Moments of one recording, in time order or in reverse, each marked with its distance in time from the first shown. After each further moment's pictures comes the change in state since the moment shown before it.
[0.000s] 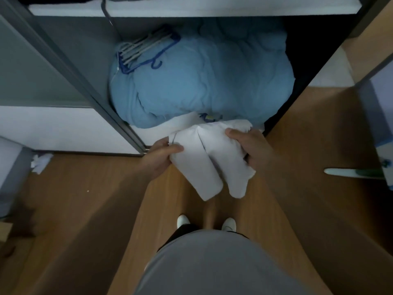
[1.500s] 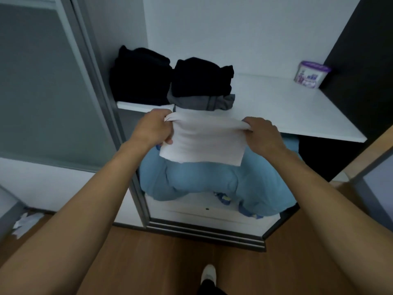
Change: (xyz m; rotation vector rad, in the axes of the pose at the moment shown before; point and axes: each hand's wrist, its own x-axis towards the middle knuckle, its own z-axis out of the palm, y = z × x) left_hand -0.005 0.287 -0.126 0.903 0.483 0.581; right_hand 0.023 -0.220 0.167 -1.255 0.302 -0.857
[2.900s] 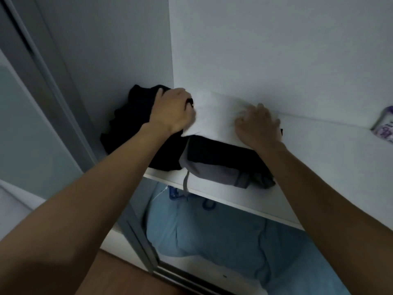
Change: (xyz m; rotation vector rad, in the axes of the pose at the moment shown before) left_hand 0.318 -0.004 -0.032 0.640 0.299 0.207; right_hand 0.347 -0.050 0.056 -0.024 0.016 0.008
